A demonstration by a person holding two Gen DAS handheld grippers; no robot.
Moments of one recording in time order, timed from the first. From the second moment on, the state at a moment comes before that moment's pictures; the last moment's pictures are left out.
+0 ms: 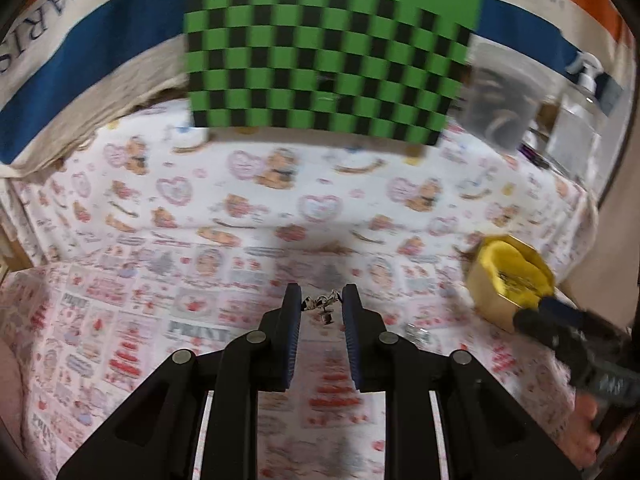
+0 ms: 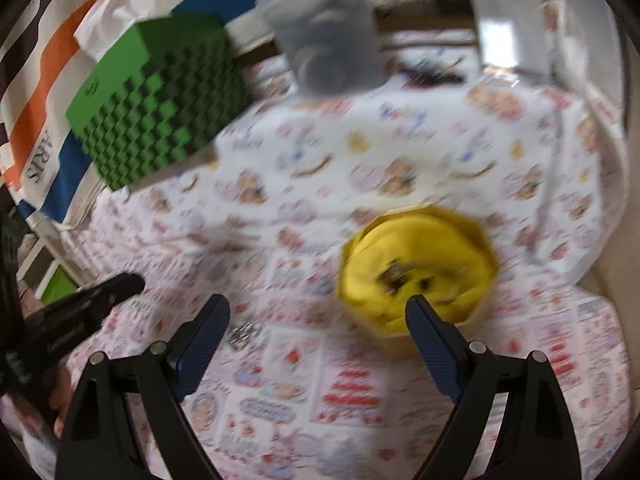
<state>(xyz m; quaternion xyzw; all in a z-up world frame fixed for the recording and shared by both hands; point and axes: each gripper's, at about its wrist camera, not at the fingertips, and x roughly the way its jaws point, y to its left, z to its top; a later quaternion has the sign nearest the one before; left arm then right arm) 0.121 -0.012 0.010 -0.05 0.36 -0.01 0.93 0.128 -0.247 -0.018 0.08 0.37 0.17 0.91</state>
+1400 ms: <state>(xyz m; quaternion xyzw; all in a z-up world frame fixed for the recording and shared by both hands) 0.117 0.009 0.009 -0.04 0.34 0.04 0.94 0.132 -0.205 -0.043 0.04 0.43 0.17 0.88</state>
